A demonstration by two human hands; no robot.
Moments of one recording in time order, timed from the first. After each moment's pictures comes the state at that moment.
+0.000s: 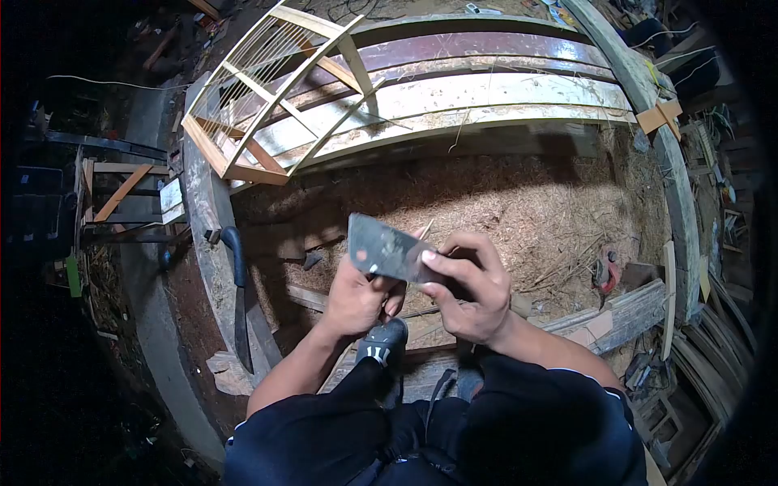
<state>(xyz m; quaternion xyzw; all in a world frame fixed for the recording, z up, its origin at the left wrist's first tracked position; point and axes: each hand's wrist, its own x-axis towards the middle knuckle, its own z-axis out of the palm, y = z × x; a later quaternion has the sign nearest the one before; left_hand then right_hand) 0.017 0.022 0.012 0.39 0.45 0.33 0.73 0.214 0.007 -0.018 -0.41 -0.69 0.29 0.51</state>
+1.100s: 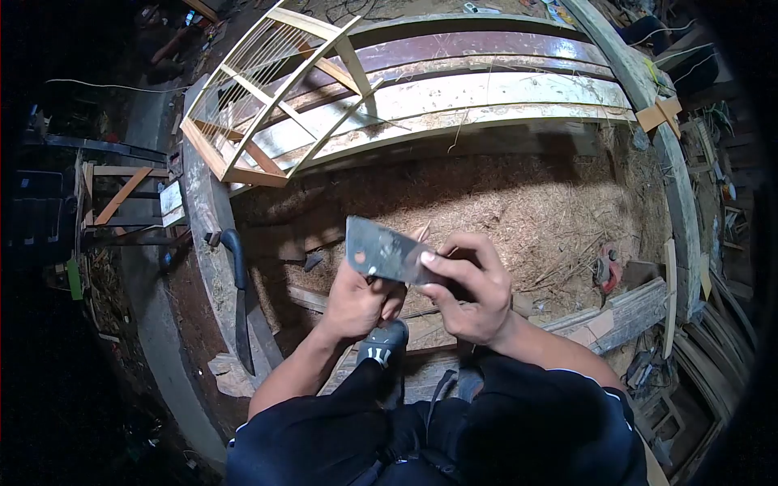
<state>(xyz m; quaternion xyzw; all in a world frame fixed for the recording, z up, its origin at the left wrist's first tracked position) 0.021 0.022 0.019 0.35 0.47 0.33 0.74 0.215 0.010 -0.017 -0.41 -0.69 0.28 0.52</state>
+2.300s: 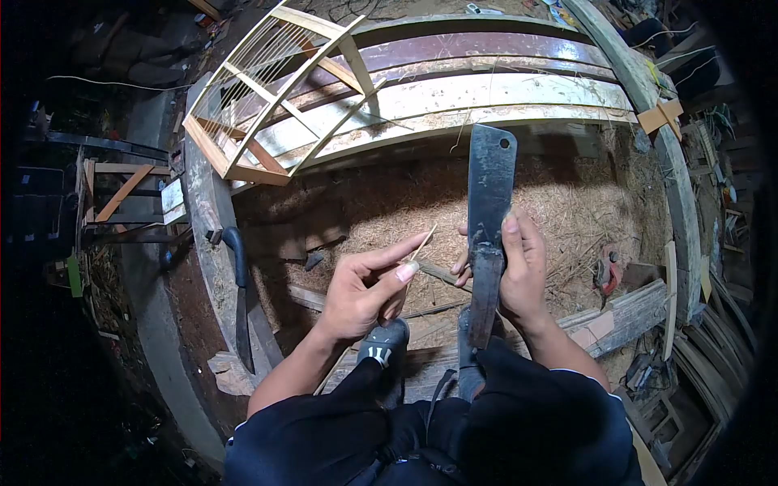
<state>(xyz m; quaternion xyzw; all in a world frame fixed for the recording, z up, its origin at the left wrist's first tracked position) 0.018 0.028 0.026 0.40 0.44 0.31 0.74 0.239 0.022 -0.006 -0.45 -0.31 0.63 0.55</state>
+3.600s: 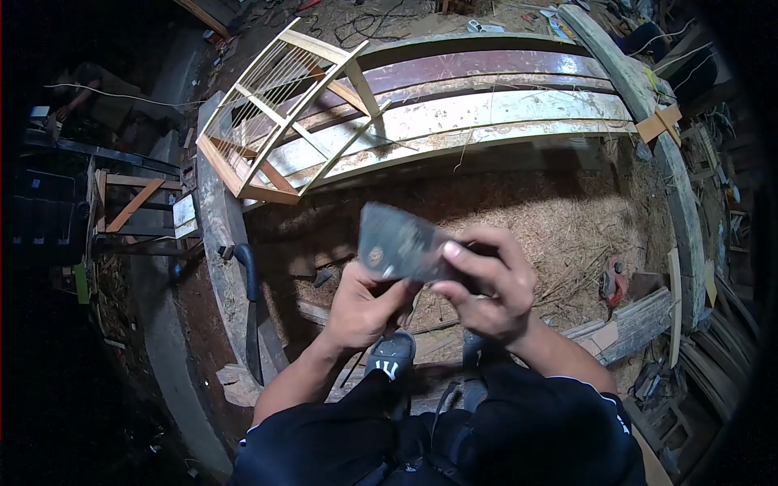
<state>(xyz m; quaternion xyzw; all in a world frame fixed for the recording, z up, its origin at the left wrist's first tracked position) 0.016 0.030 0.047 0.37 0.56 0.26 0.69 0.226 0.037 0.010 -0.39 -0.71 0.19 0.56</state>
